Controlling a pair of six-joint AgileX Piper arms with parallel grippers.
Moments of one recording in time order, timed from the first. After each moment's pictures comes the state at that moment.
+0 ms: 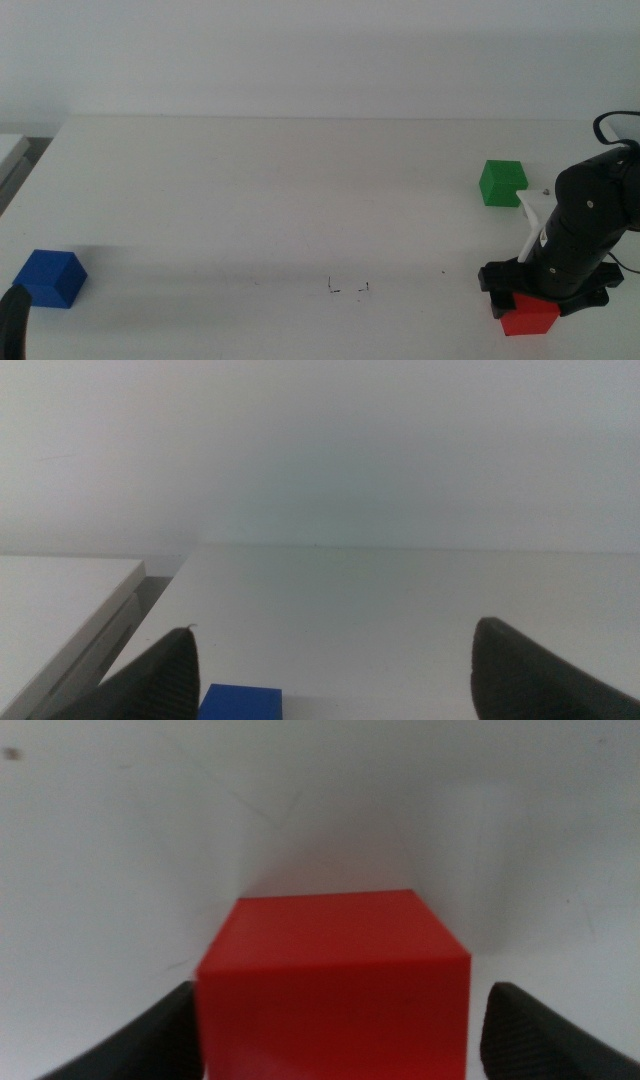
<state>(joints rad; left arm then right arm) 0.00 0.00 0.00 0.01 0.13 -0.08 0.34 1.70 -0.92 -0.10 0.79 0.40</state>
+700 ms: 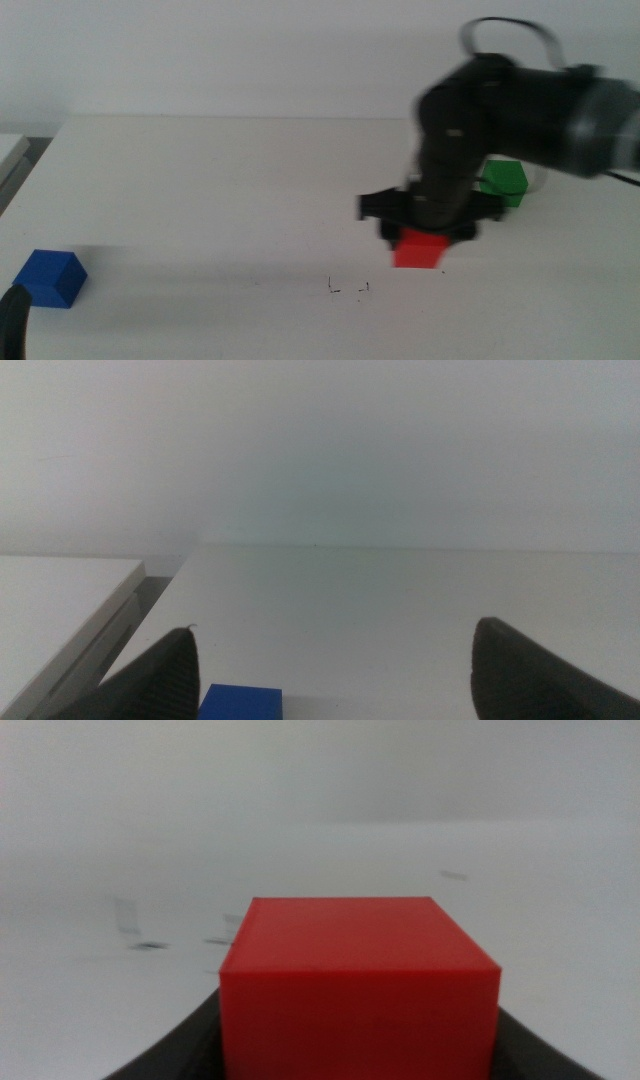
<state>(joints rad) 0.00 0.00 0.00 0.01 0.13 -0.08 0.66 1.81 -1.41 -0.17 1.08 0.75</state>
